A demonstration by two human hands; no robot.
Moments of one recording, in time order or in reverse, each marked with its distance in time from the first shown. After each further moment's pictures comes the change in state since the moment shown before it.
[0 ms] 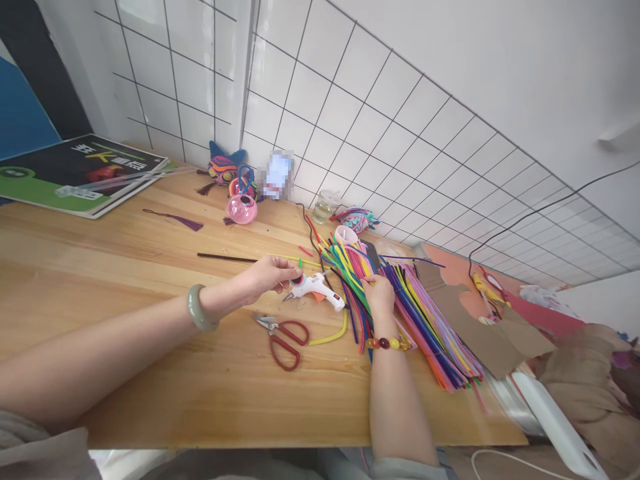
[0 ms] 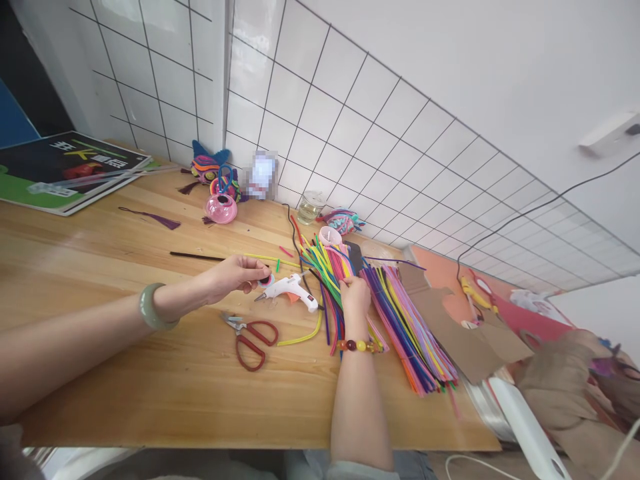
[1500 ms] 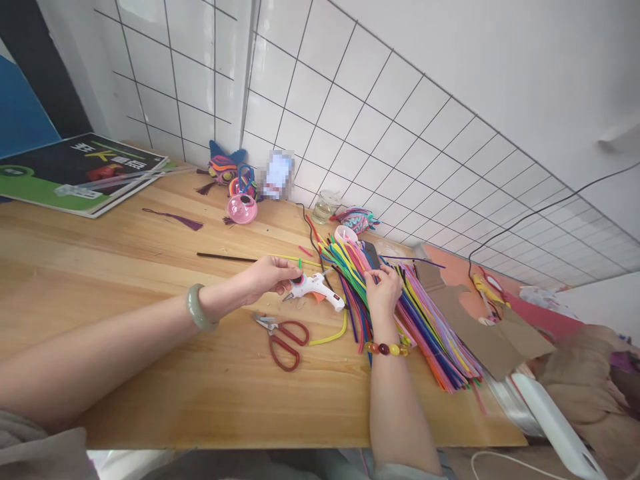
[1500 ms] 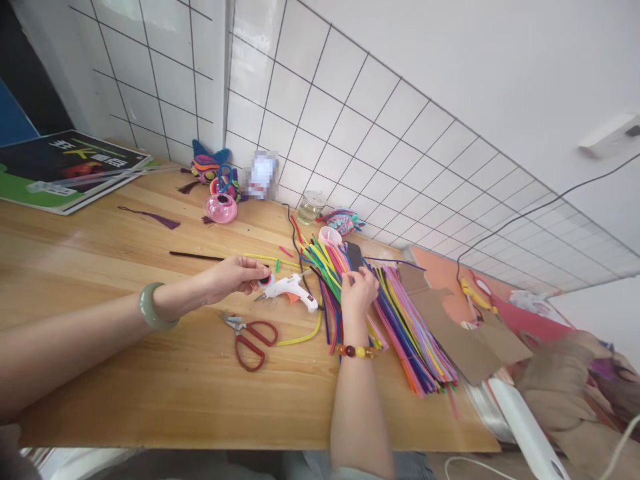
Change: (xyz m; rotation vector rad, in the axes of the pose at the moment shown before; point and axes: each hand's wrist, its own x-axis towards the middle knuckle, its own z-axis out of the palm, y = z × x) left_hand 0.000 0.001 0.001 -0.126 -0.024 -0.045; right_hand -0.005 -0.007 -0.010 0.273 0.342 -0.106
